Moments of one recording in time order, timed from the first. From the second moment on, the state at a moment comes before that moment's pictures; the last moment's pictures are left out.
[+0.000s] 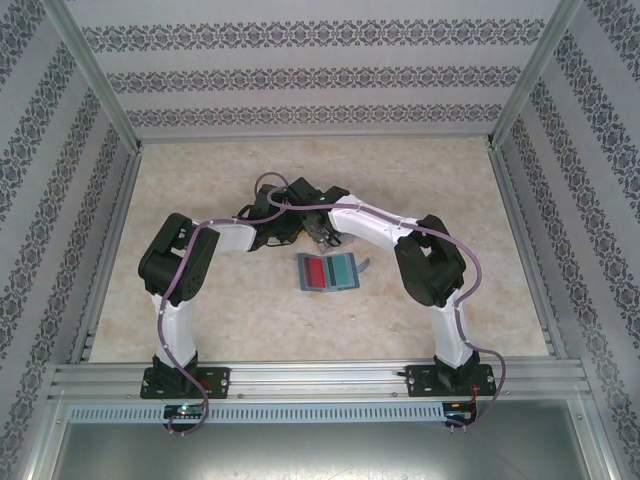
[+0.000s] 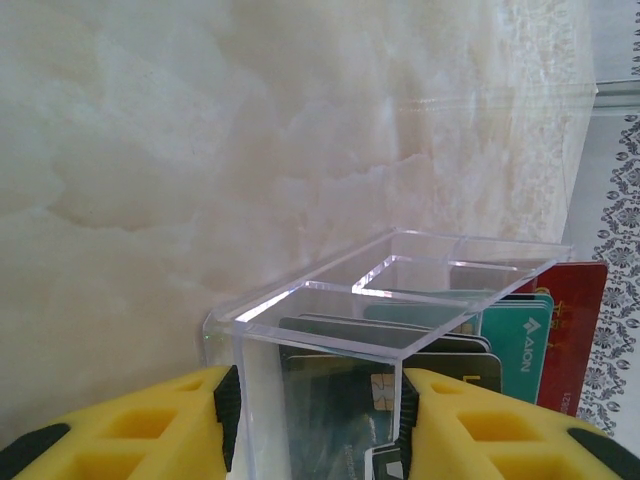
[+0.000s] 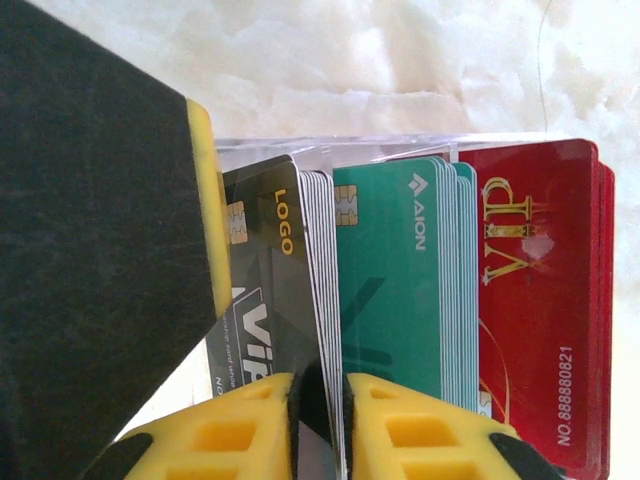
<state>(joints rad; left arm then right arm) -0.41 1.99 1.08 0.19 0.37 -1.10 0.74 2.09 1.66 -0.84 0.40 0.26</state>
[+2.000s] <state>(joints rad) -0.48 1.73 1.03 0.39 0.53 -1.24 0.39 1.38 0.93 -0.12 -0.45 1.04</state>
